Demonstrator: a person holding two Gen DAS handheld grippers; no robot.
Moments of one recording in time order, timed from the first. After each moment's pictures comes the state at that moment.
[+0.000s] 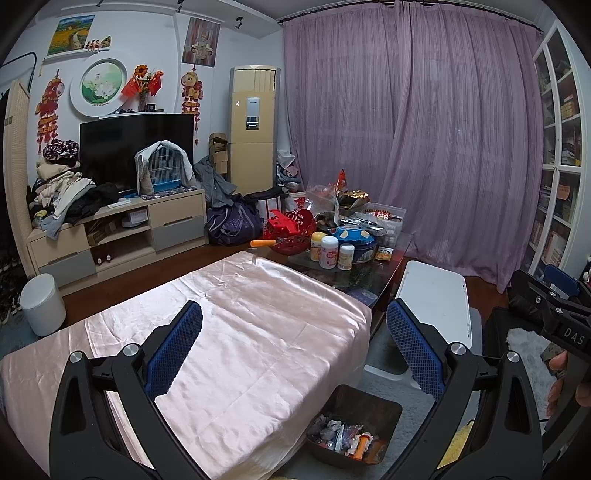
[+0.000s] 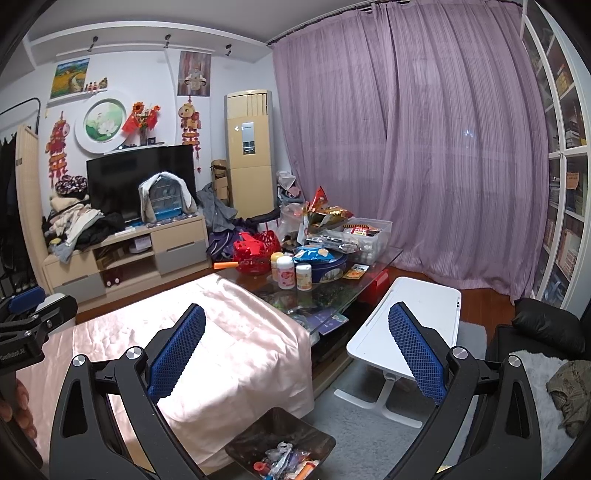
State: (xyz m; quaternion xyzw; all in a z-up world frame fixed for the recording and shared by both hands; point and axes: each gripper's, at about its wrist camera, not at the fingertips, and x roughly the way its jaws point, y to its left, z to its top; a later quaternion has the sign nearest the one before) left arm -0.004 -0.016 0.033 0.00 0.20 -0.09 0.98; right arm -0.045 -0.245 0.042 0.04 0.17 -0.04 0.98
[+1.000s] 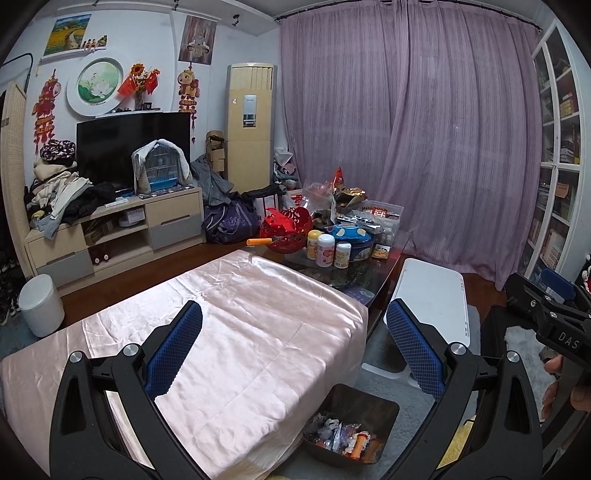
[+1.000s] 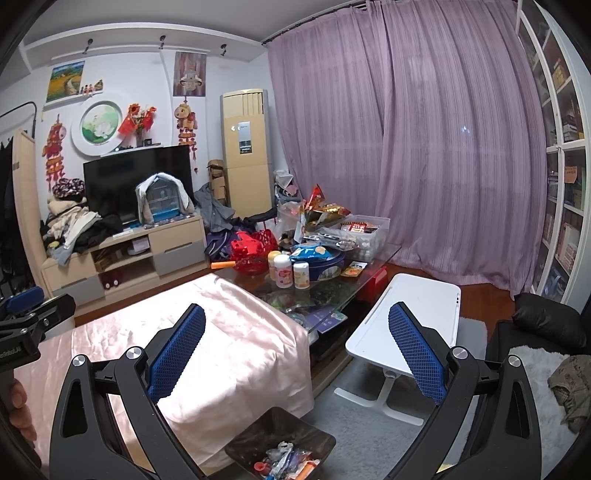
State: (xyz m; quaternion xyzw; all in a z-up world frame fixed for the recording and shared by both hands) left arm 0.001 -0.032 0.034 0.00 0.20 -0.09 0.97; right arm -0.048 -0.245 0.046 0.04 0.17 -0.05 0.98
